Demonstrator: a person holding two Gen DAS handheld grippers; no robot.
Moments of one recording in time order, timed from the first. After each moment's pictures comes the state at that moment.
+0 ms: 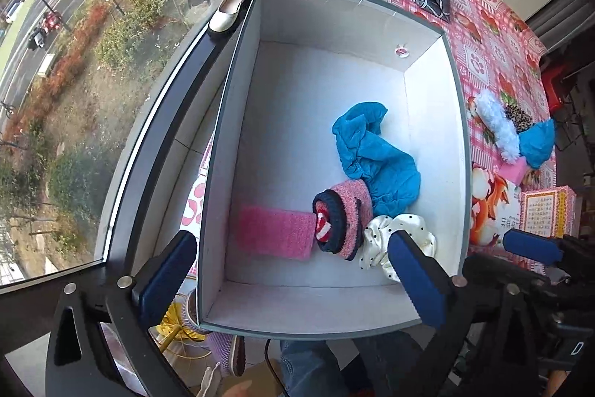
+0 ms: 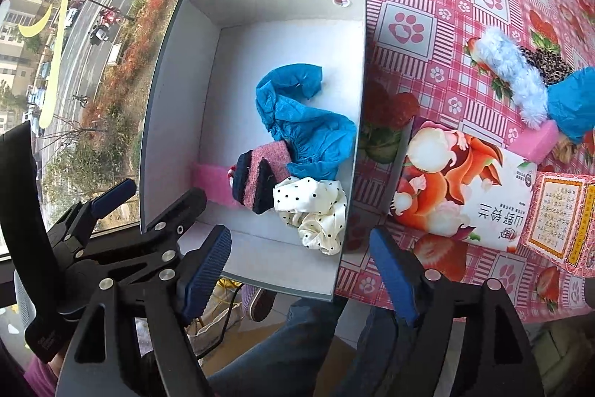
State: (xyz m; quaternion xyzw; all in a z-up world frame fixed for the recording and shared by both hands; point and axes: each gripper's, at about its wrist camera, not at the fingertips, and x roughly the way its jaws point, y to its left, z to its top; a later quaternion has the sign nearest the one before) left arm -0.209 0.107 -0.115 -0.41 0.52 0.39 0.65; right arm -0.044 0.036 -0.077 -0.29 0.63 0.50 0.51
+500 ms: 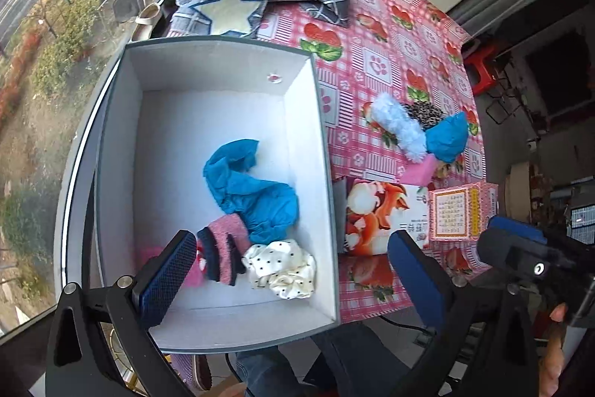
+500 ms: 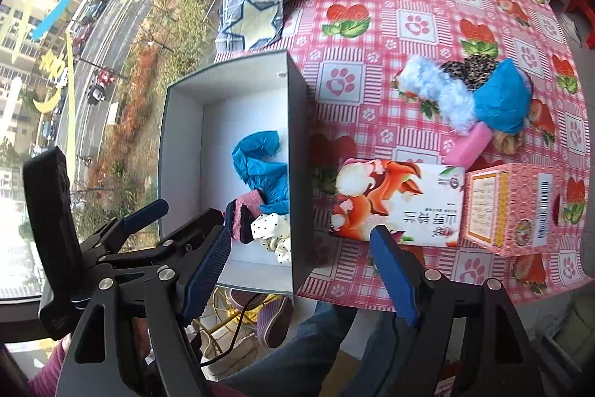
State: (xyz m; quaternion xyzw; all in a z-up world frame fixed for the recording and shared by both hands) left arm -0.127 0.105 -0.069 -0.41 0.49 0.26 0.72; right arm 0.031 -0.008 -0.004 -0.19 0.63 0.48 0.58
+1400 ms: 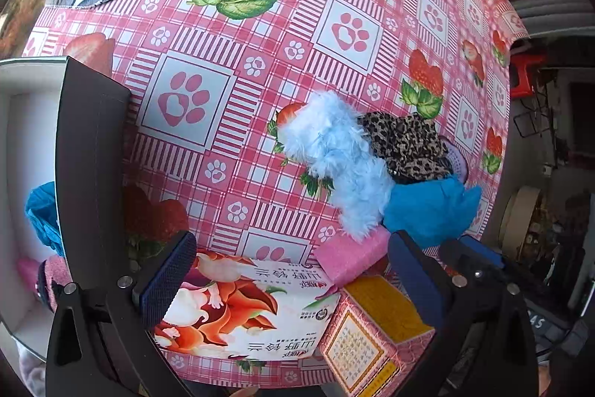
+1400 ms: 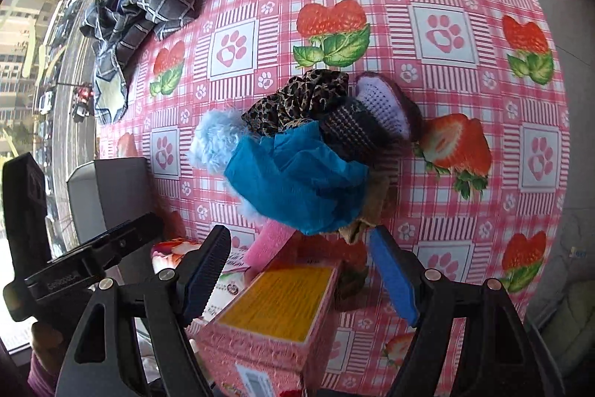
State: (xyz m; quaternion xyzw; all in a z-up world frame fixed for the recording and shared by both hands) left arm 0.088 0.132 -0.162 -0.52 0.56 0.28 0.58; right arm 0.282 0.004 -0.134 -0.20 0.70 0.42 0.54
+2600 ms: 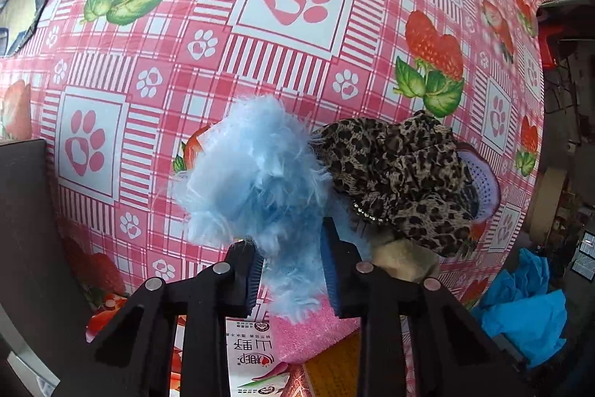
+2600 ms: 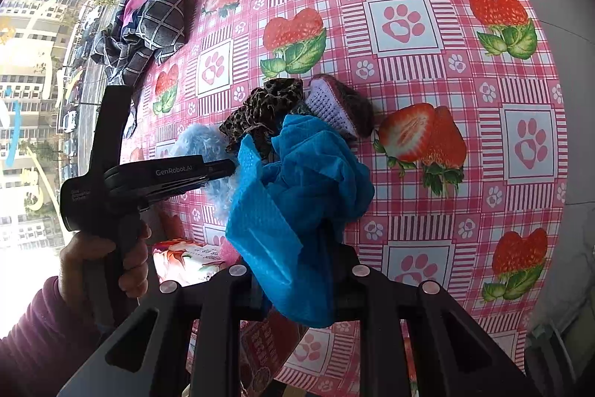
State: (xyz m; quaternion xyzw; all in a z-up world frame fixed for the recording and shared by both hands) left arm 0.187 0.117 -0.215 -0.46 0.62 0.28 0.57; right arm 0.331 -0.070 -0.128 -0.12 0.71 0.44 0.54
